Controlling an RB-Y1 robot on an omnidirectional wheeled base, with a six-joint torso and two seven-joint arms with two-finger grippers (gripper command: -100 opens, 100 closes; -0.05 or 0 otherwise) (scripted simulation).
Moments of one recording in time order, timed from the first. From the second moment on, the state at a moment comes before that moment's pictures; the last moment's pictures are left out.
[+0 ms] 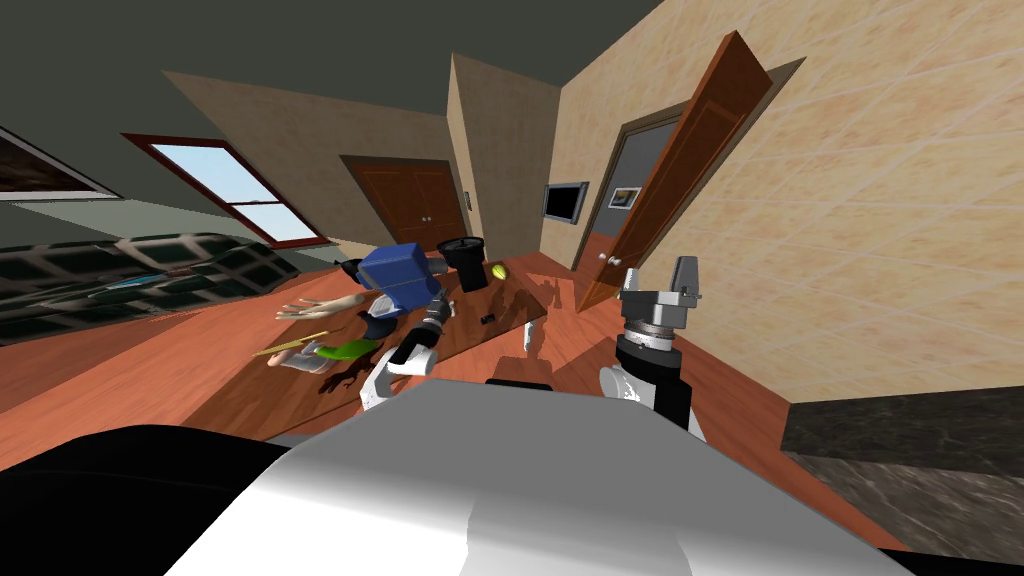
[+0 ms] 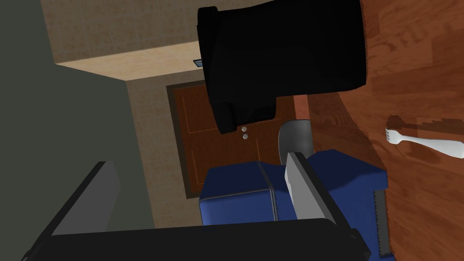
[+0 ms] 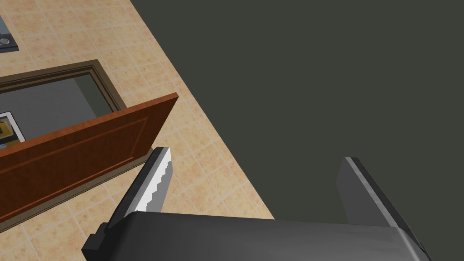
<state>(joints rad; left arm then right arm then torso) 0.38 0.30 0.08 -2.05 0.12 0.13 0.08 0.47 -0.04 0.02 -2.34 -0.06 -0.53 0.01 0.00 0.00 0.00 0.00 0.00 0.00</state>
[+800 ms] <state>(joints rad) 0.33 0.36 0.11 -1.94 0.18 0.33 0.12 0.47 -0.04 0.02 -2.34 -0.06 -0.53 0.01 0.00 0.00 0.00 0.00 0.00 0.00</state>
